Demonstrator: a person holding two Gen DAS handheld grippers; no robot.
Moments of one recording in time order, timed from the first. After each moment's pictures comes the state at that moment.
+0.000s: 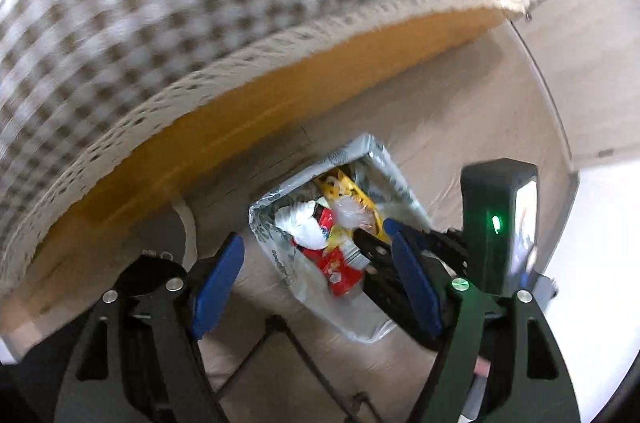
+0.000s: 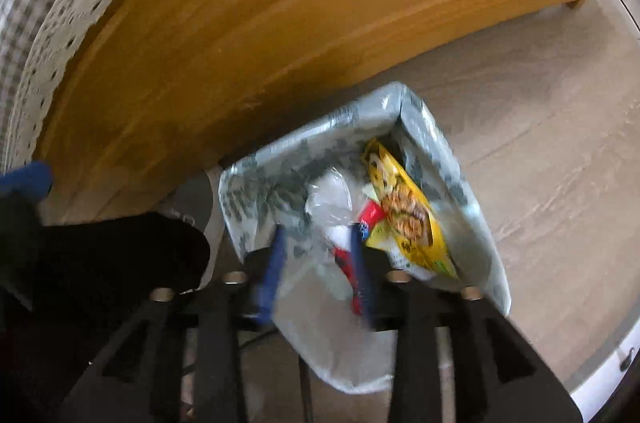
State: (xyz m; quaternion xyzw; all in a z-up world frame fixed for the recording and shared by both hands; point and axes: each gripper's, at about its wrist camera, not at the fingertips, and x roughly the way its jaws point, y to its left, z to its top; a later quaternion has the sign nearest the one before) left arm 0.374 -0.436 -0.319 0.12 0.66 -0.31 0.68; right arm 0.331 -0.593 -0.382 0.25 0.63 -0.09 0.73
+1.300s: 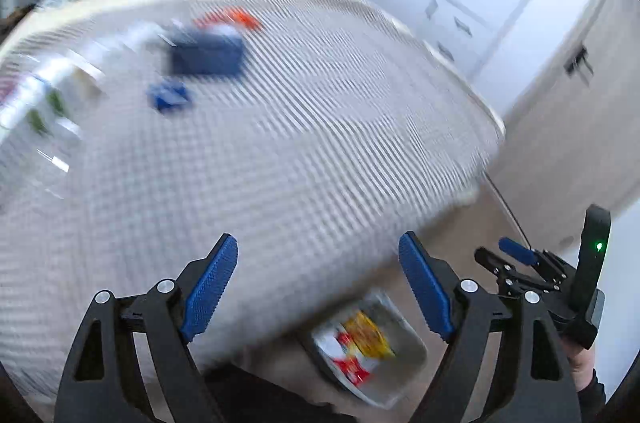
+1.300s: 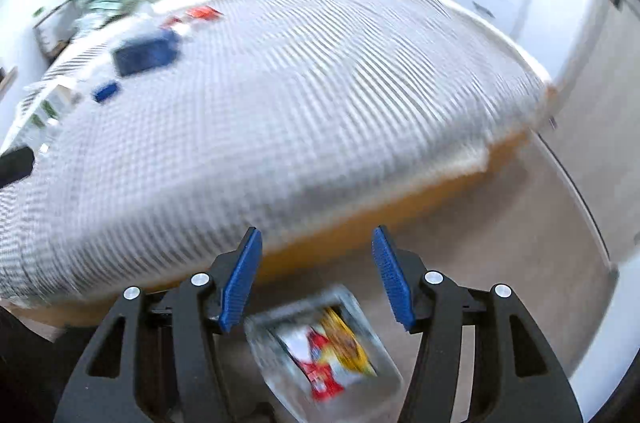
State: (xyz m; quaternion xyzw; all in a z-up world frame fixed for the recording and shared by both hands) left arm 0.496 -0.274 -0.115 -0.01 0.46 -0.35 0.82; right arm 0.381 -0.568 -0.121 0.10 0.45 -0.20 0.87
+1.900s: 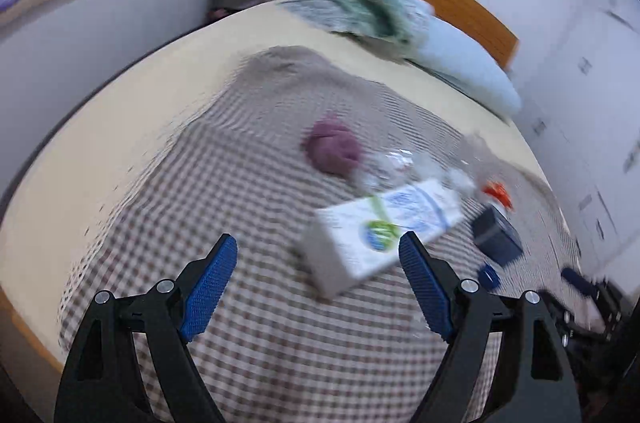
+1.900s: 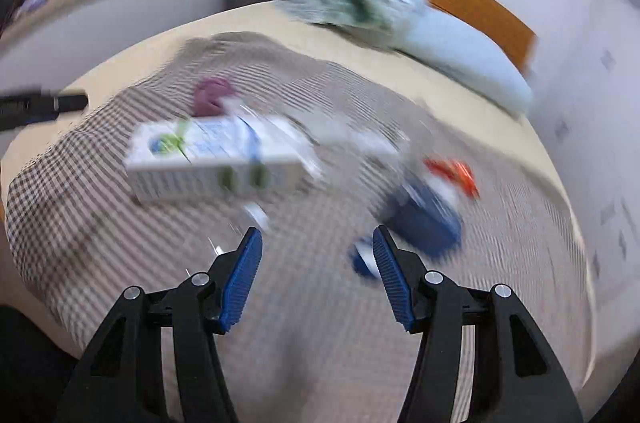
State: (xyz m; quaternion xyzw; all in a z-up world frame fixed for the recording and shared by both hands) left arm 0.635 0.068 -0.093 -0.19 0.41 -0.03 0.89; right arm 0.643 -0.260 -0.042 -0.19 0.39 0.08 0.90
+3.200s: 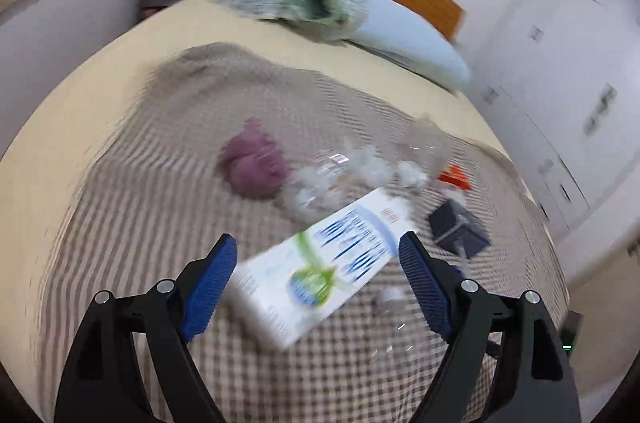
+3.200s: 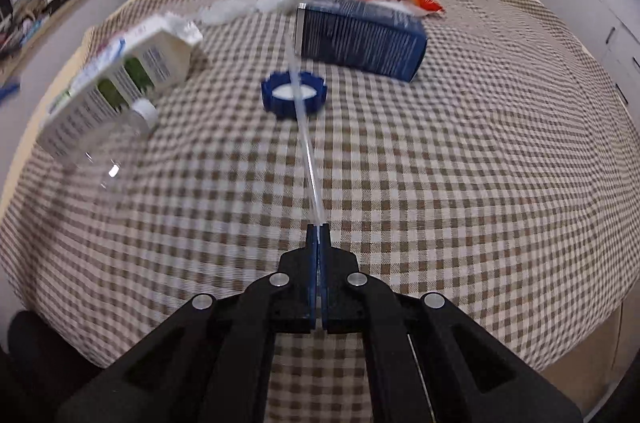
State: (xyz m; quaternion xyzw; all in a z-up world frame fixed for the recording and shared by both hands) left arm 0.715 0.018 -0.080 -0.15 0.41 -0.18 0.88; right arm 0.605 -0.395 -0.148 0.02 0.52 -0.02 0.86
